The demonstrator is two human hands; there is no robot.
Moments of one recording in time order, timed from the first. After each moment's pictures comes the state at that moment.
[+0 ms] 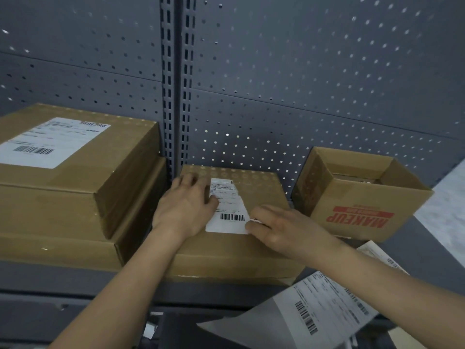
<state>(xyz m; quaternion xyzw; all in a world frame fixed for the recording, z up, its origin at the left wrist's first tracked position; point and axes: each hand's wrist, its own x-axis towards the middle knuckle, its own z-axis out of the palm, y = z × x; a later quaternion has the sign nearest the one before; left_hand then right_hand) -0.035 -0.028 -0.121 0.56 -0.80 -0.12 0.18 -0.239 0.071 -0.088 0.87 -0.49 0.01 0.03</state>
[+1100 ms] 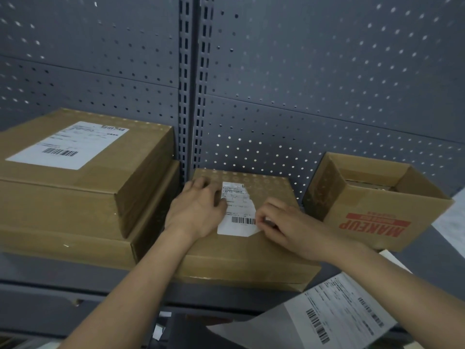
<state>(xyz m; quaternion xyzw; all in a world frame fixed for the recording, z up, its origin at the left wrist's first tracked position) -0.031 -0.026 -0.120 0.56 -0.80 -0.13 0.19 -0.244 0.051 -0.087 0.84 -0.52 0.08 -0.10</state>
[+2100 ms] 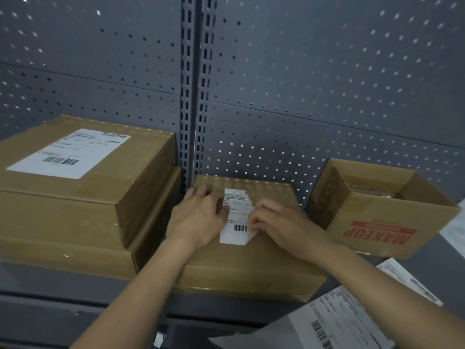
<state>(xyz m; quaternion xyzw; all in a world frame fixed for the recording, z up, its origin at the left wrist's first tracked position) -0.031 -0.027 -0.117 0.56 -0.80 -0.12 0.18 -0.235 0.031 -0.094 0.86 -0.50 0.13 -0.04</state>
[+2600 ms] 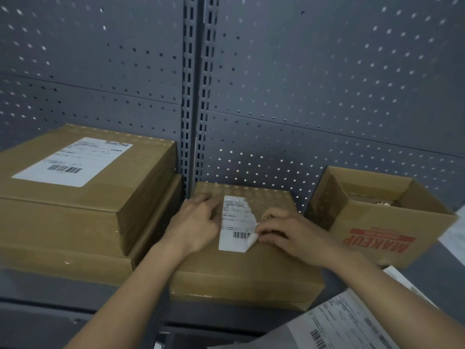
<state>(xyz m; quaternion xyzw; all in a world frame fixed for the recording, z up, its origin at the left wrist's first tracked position) -0.020 -0.031 -0.115 0.52 -0.81 -0.21 0.19 -0.259 0.027 -0.093 0.84 -0.52 0.10 -0.11</state>
